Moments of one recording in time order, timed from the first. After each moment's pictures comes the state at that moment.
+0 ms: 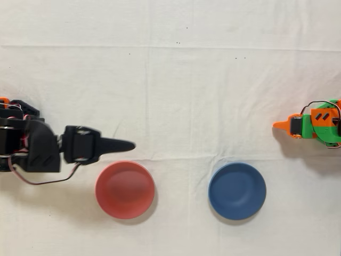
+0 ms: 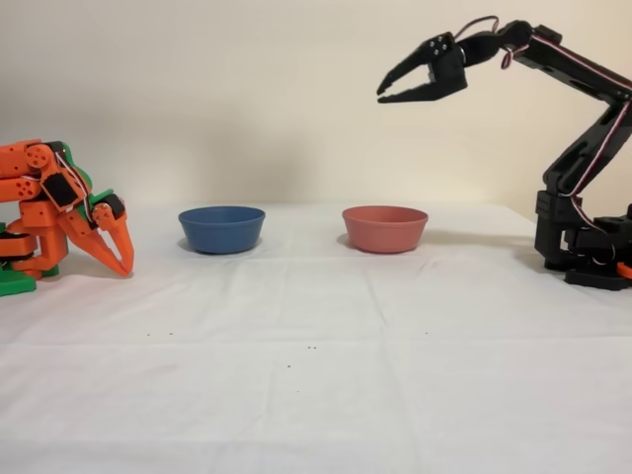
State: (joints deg) arm 6.6 132.5 103.4 47.6 2.2
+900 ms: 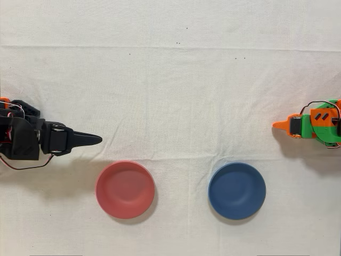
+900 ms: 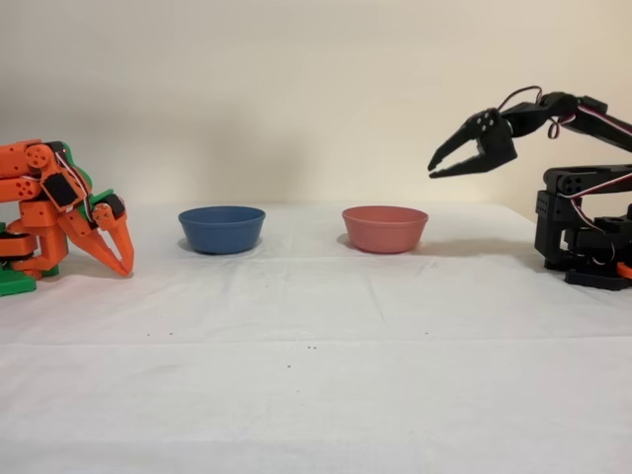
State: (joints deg) arm 7.0 174.7 153.0 47.9 6.2
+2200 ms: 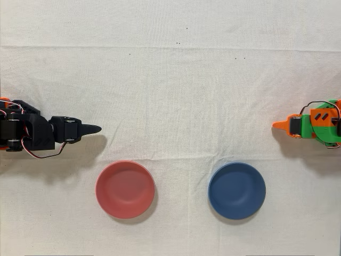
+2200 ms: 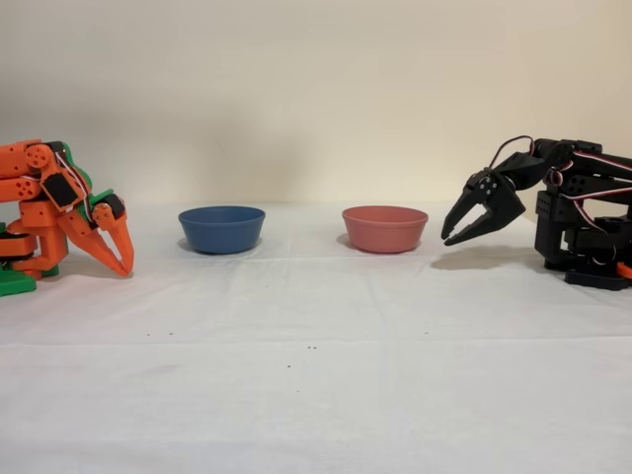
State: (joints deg) arm 2.5 188.9 177.3 52.5 4.7
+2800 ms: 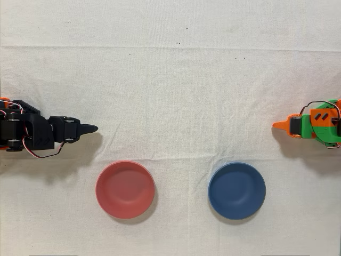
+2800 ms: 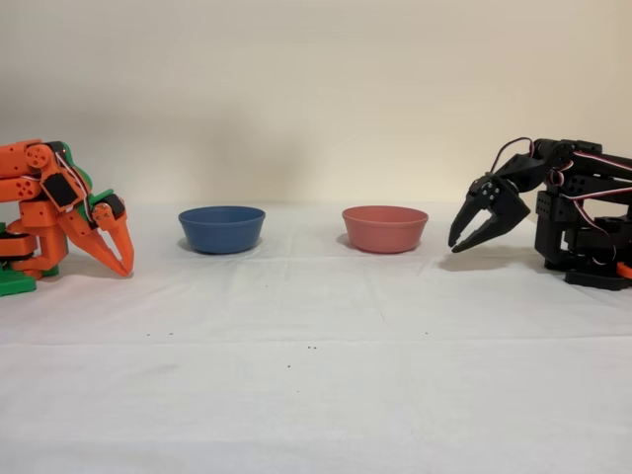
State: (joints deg) arm 2.5 189.0 179.4 56.6 4.7
